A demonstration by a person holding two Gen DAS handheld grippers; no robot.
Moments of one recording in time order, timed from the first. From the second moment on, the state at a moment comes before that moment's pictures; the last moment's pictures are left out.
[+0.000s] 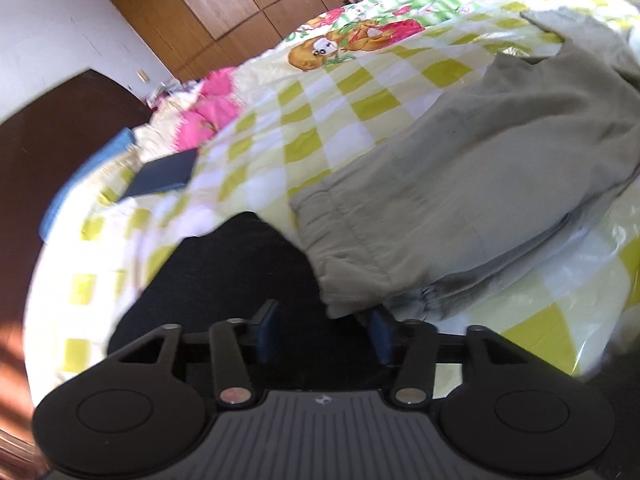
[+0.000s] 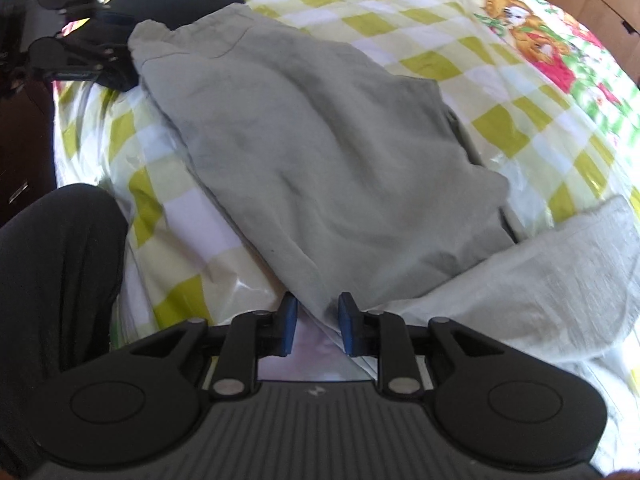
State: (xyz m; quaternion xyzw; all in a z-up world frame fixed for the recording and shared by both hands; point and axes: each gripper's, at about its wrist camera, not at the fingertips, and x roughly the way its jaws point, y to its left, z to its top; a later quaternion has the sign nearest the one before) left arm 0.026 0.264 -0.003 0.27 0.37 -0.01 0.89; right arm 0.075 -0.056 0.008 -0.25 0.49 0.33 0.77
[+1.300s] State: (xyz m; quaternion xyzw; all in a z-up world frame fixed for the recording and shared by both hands) left arm 0.081 -0.002 -0.016 0.16 0.33 -0.27 0.89; right arm 0.324 -0.237 -0.016 0.10 0.45 -0.06 0.88
